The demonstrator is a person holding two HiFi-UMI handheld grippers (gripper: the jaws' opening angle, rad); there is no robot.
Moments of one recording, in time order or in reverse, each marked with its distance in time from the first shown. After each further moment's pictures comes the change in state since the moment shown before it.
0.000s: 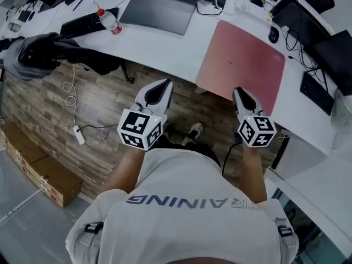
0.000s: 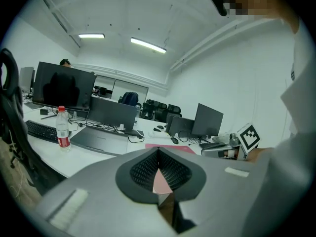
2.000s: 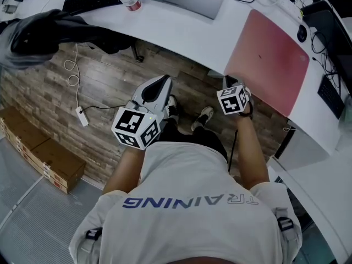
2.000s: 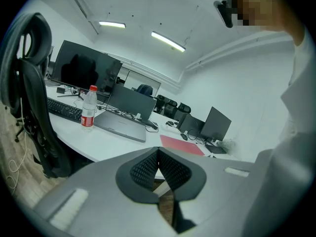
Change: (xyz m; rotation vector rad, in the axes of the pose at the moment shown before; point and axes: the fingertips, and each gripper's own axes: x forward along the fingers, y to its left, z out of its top) left arm -0.047 0.113 -0.046 -0.180 0.062 0.036; right arm 0.168 0.056 -0.162 -0.548 0.605 -0.094
